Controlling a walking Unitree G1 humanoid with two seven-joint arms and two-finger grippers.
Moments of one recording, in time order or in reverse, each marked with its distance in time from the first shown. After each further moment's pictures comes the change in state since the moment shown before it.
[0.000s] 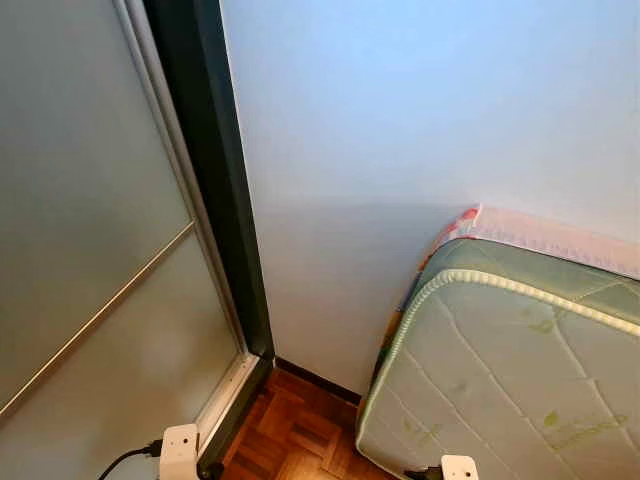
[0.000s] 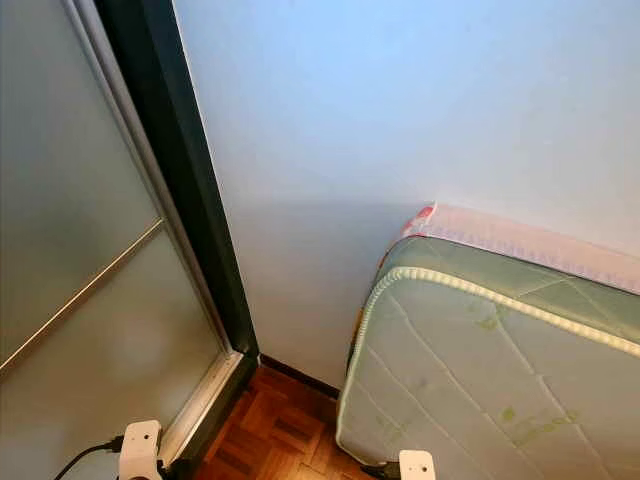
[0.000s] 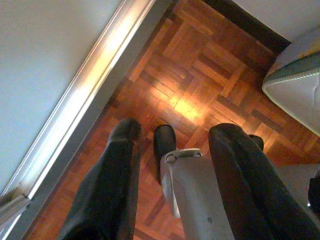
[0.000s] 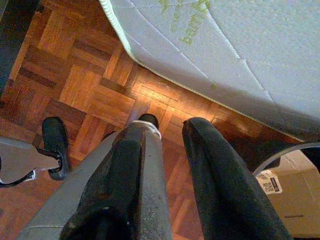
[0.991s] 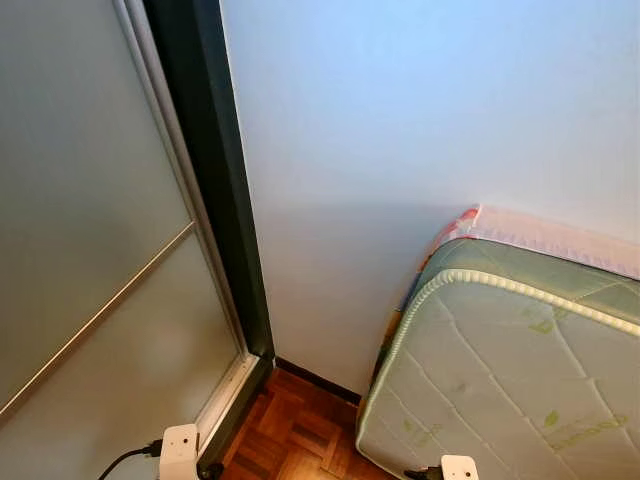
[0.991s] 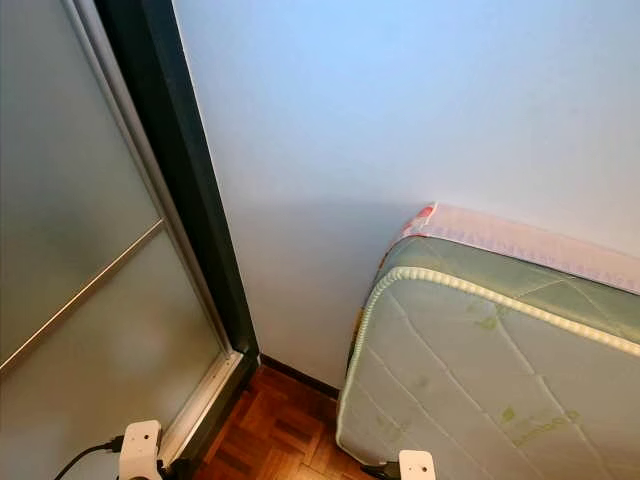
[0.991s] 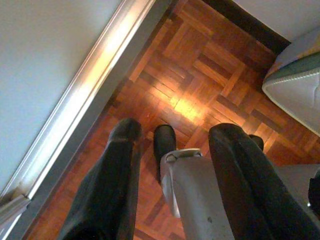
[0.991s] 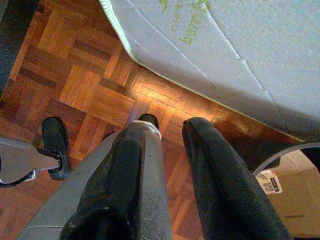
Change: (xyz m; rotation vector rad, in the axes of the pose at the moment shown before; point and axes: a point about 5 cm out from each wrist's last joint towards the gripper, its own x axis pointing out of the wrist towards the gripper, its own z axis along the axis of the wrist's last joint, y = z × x) left arm 0.000 0.000 0.000 0.000 0.000 0.000; right arm 0.000 0.000 0.000 0.000 0.000 0.000
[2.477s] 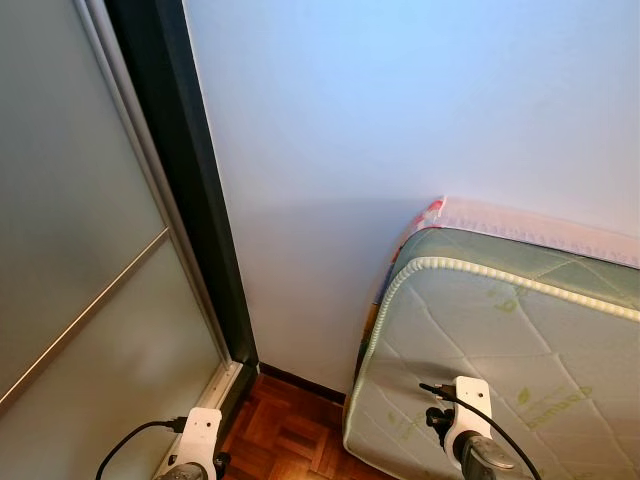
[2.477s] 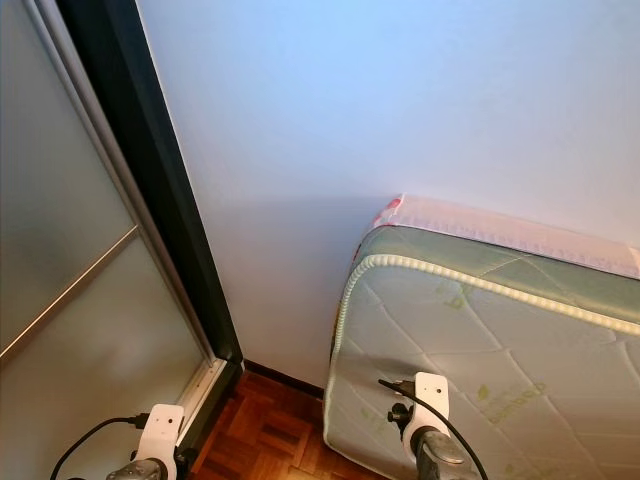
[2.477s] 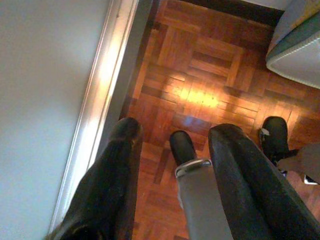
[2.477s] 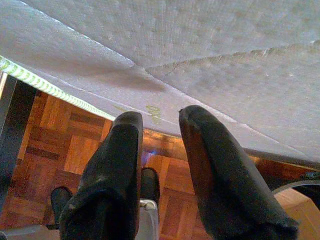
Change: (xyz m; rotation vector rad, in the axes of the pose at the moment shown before) left arm 0.007 -0.018 0.019 0.247 0.016 0.005; right arm 0.008 -0.018 0.106 0.114 -0.212 -0.002
